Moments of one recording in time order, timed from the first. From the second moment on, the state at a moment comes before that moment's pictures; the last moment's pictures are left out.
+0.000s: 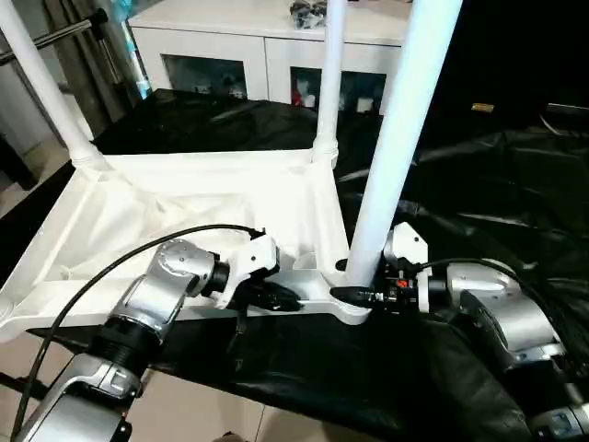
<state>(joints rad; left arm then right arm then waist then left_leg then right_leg) -0.54 0.36 -0.31 0.48 -0.01 0.18 -1.31 -0.35 -0.41 0.18 0.24 0.19 0.23 1.15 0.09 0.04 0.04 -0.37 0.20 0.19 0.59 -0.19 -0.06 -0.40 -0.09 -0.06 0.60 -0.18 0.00</state>
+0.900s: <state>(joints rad) -0.62 0.19 -0.26 0.62 0.05 0.24 -0.97 -0.50 -0.20 0.04 0.50 0.08 0.21 0.67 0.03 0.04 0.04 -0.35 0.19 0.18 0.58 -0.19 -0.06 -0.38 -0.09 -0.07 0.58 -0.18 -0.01</state>
